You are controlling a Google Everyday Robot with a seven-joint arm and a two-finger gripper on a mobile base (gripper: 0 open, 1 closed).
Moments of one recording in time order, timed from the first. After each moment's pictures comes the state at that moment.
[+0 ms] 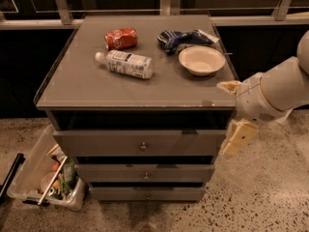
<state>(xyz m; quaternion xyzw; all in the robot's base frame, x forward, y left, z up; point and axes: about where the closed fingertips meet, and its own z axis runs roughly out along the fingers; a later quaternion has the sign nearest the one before) 0.471 -0.179 0.845 -0.64 0.72 0.04 0.27</state>
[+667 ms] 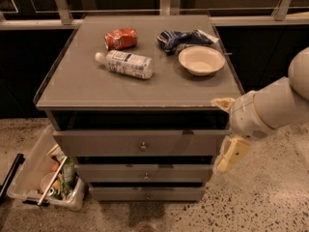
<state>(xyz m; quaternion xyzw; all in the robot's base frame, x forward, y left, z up) 0.451 -0.166 0.810 -0.64 0.72 0.08 0.27</state>
